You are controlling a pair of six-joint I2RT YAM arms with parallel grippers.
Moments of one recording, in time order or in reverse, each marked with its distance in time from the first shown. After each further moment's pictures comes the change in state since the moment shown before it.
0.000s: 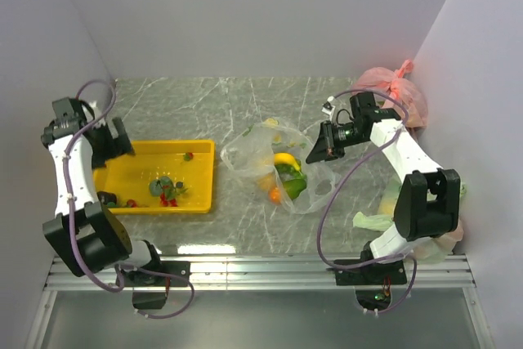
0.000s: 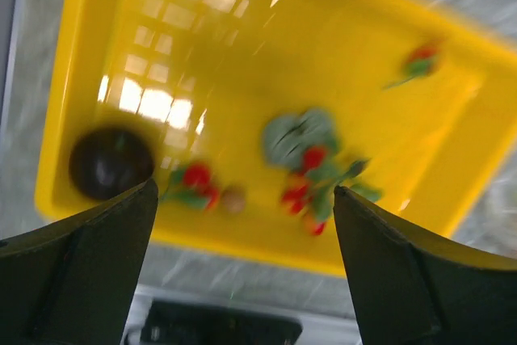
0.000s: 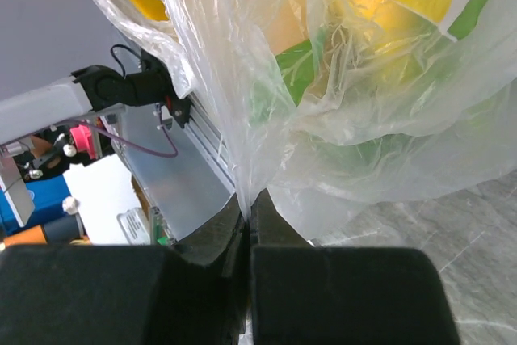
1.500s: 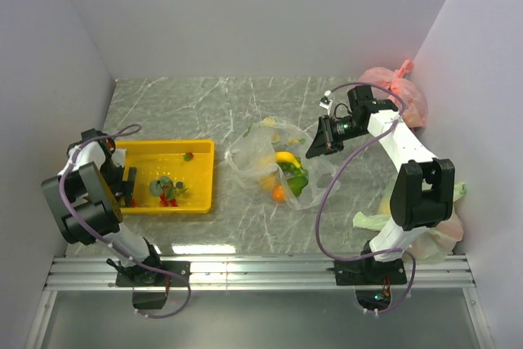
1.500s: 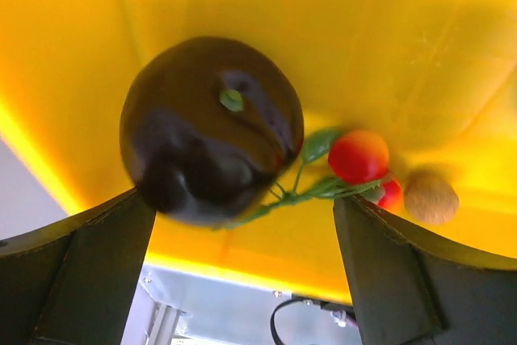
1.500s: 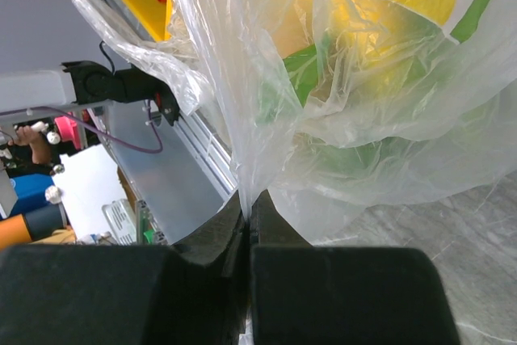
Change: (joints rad) left arm 0.047 0.219 -0.318 0.080 -0.374 0.426; right arm 0.000 0.092 0.115 -0.068 0.007 -0.083
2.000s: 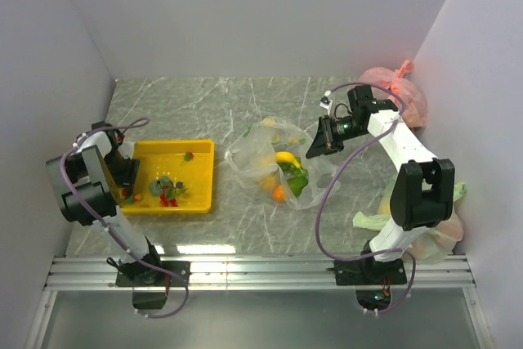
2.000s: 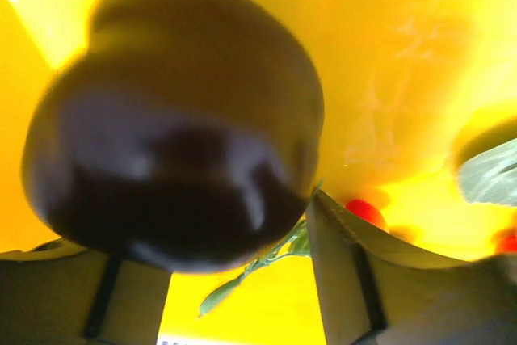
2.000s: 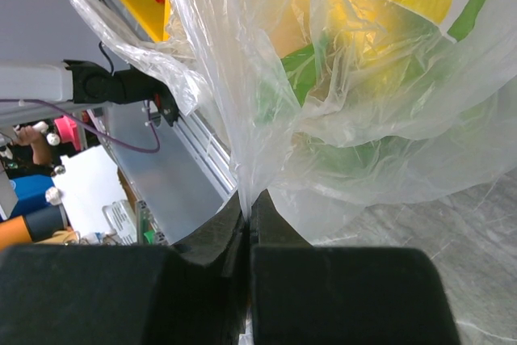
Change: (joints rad) left arm -0.057 0.175 0.092 0.046 0.060 0.000; right arm 0.000 0.000 0.000 -0.001 0.005 0.004
